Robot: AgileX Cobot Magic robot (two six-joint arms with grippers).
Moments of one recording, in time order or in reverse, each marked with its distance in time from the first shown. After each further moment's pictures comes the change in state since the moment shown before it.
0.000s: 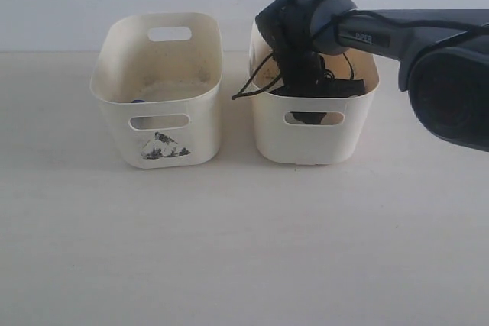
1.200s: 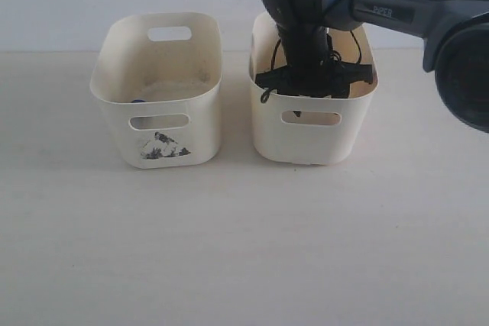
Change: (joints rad) left arm 0.000 0.000 0.000 0.000 0.000 0.000; right arm -0.002 -0.099 0.019 0.000 0.027 0.077
